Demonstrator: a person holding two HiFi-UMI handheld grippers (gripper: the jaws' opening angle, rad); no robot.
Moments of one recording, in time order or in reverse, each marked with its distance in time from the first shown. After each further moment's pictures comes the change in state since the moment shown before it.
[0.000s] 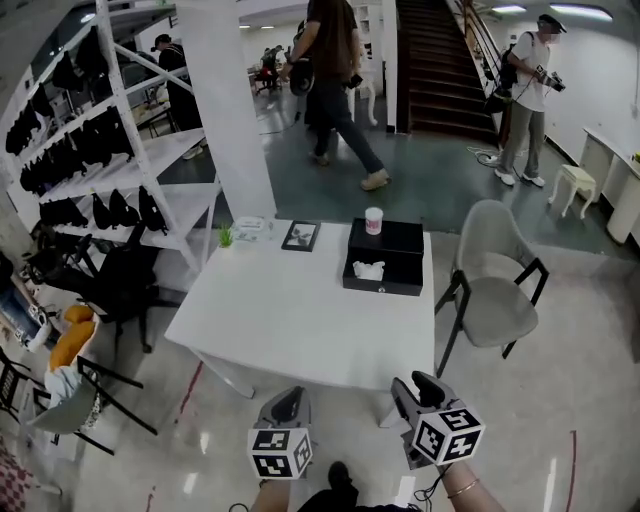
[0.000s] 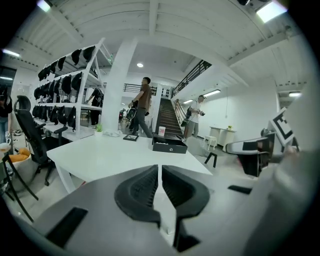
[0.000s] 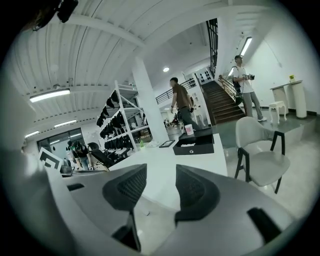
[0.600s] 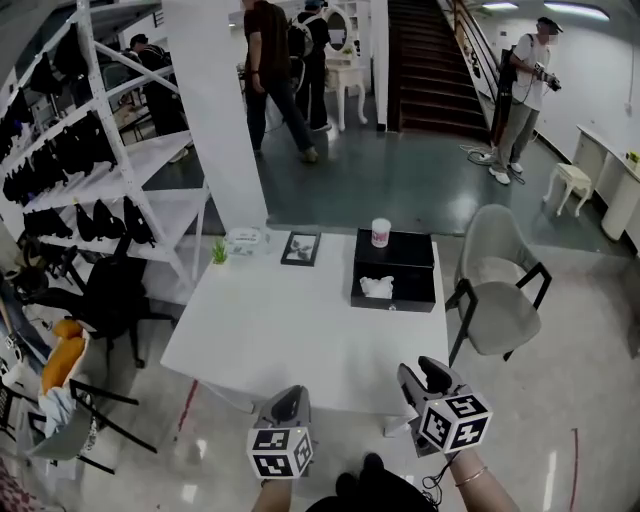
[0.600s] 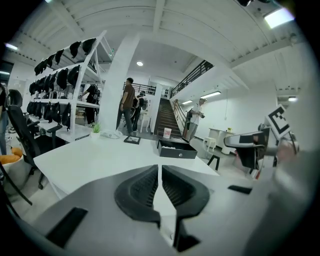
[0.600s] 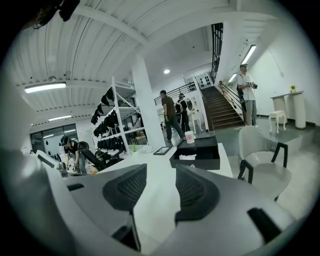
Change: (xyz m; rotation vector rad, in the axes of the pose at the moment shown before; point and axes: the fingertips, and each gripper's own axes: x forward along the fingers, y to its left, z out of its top) left arm 0.066 0.064 0.034 -0.015 0.004 -0.039; right arm 0.089 -0.007 0.053 -0.051 -0.022 -0.062
